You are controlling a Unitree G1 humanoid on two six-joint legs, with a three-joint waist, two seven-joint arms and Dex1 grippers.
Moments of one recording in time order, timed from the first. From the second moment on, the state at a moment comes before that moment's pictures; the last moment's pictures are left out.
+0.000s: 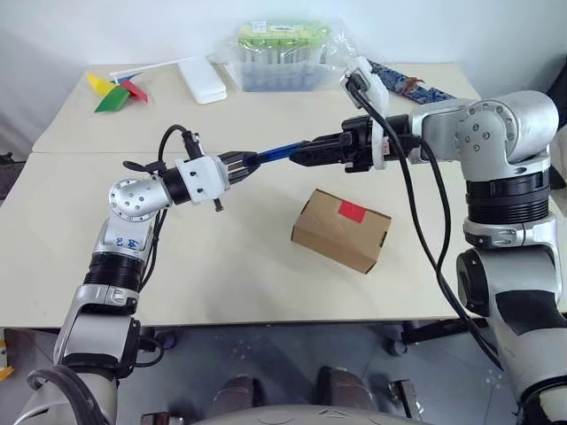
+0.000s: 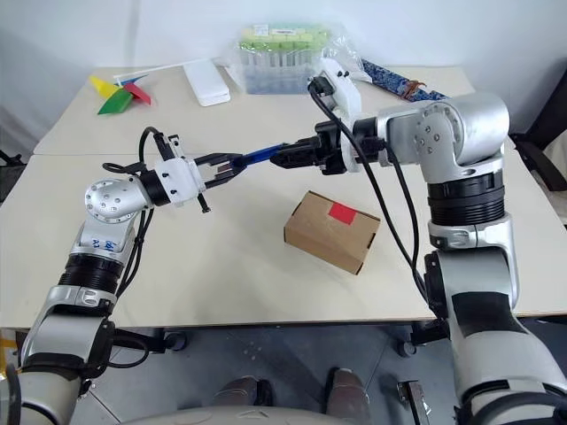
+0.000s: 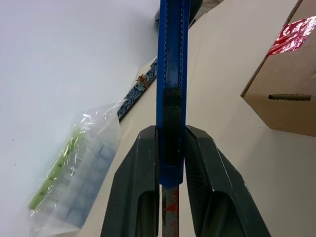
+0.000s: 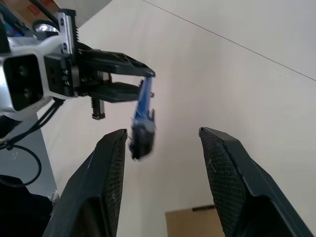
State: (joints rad) left arm -0.82 0.56 -0.06 0.53 0.00 -0.62 -0.78; right arm -1.28 -0.49 0.07 0.23 0.61 1.35 0.80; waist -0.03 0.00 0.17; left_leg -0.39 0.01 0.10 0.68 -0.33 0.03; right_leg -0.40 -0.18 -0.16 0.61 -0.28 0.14
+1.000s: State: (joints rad) left arm -0.82 0.56 -0.06 0.52 -0.01 -0.62 -0.78; right arm -1.30 -0.46 0.04 0.26 0.61 1.35 0.80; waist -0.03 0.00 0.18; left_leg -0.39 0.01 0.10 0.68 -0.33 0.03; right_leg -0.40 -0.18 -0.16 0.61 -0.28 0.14
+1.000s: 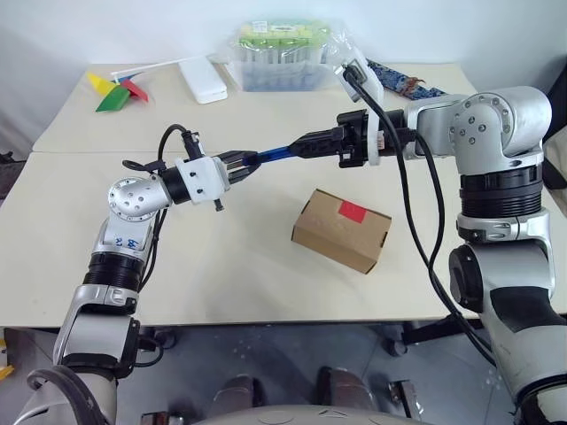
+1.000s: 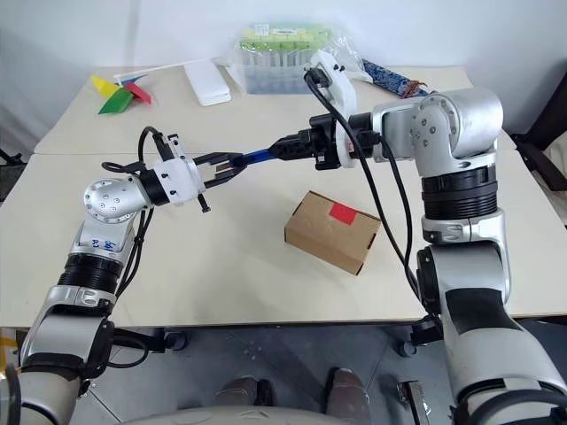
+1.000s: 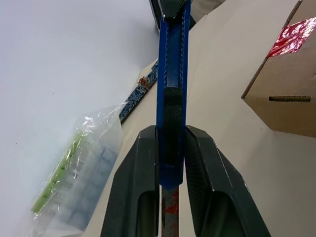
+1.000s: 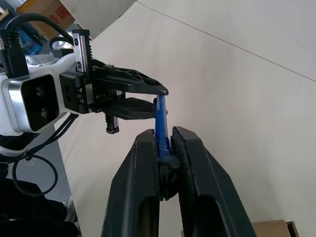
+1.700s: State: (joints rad) left arm -0.80 0.70 0.11 0.53 -0.27 -0.17 -1.00; right arm -1.30 -0.57 -0.01 0.12 0.62 1.43 0.76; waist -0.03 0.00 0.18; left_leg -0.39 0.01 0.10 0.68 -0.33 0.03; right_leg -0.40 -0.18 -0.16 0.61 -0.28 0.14
